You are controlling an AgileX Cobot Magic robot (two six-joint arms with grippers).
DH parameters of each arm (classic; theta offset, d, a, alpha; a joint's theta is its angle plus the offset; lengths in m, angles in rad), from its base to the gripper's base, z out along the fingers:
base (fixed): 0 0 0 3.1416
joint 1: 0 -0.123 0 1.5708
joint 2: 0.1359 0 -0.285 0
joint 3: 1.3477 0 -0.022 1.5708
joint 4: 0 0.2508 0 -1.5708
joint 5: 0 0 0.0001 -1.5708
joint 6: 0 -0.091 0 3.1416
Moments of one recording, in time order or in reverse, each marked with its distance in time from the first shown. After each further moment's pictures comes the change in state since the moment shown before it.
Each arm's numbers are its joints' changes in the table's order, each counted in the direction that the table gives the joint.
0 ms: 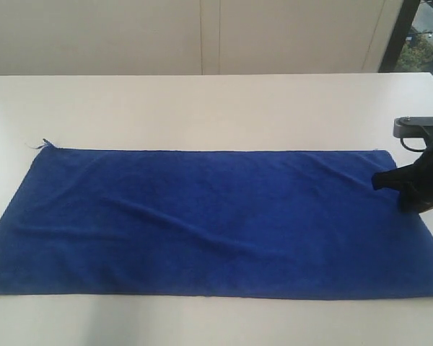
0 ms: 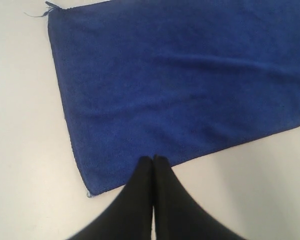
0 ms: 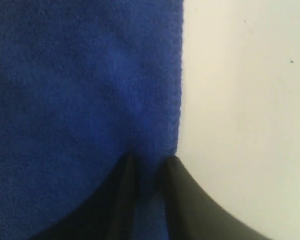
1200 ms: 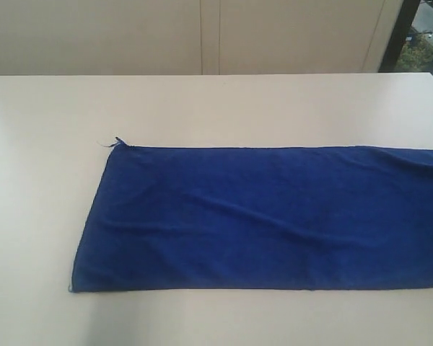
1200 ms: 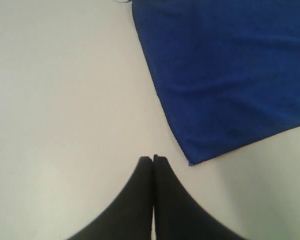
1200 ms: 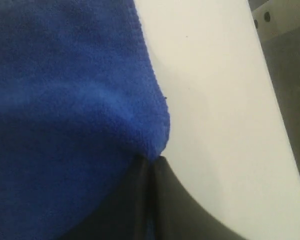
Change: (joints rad) left arm 0.000 0.000 0.000 0.000 -0.021 0.000; right arm 0.247 0.016 -0.207 -0.152 0.102 -0.133
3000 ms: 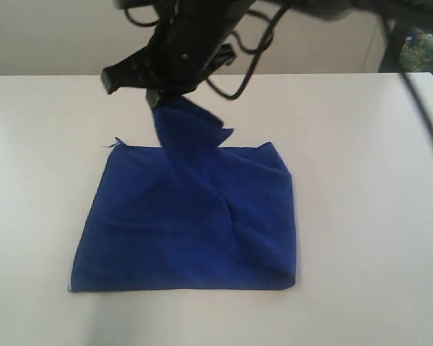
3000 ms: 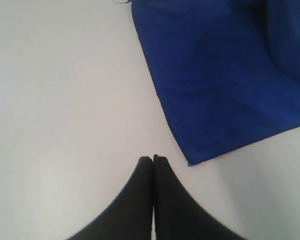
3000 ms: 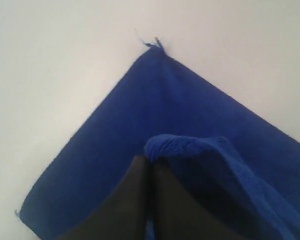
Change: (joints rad) left arm 0.000 0.000 0.000 0.000 0.000 0.000; right arm -1.051 0.079 -0.638 0.253 0.281 0.015
